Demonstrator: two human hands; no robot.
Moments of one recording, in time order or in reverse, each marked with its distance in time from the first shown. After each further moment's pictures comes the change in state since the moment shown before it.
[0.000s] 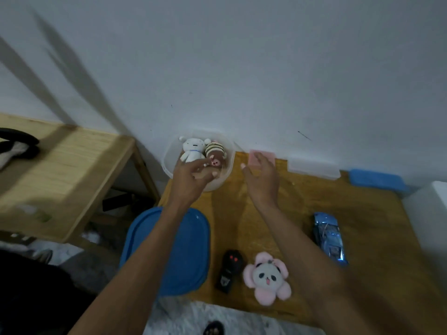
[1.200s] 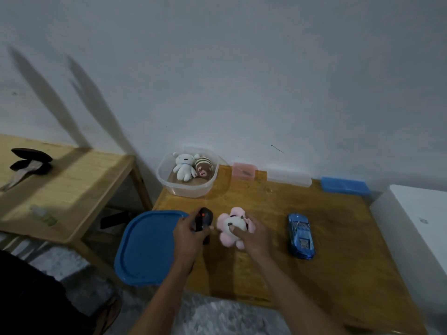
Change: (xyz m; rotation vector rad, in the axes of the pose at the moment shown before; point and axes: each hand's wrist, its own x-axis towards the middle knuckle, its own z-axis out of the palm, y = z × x) left_hand -0.146 -0.022 0.062 0.001 0.102 -0.150; right_hand -0.129 0.063 -0.082 0.169 -0.235 0.263
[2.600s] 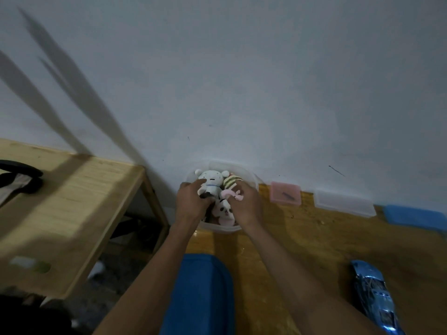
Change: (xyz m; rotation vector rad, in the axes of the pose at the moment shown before) left_hand 0.263 -0.004 -0.054 0.347 -0.007 0.082; right_hand 0.200 -0.100 0.171 -0.294 0.062 -0.196
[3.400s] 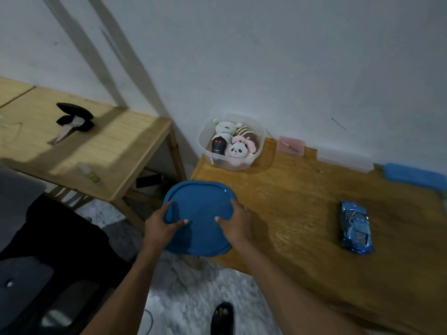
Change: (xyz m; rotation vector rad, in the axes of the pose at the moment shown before) left_hand -0.262 -0.113 -0.047 -0.111 -0.061 -0.390; right_hand -0.218 0.075 0.010 -0.136 -0.315 0.164
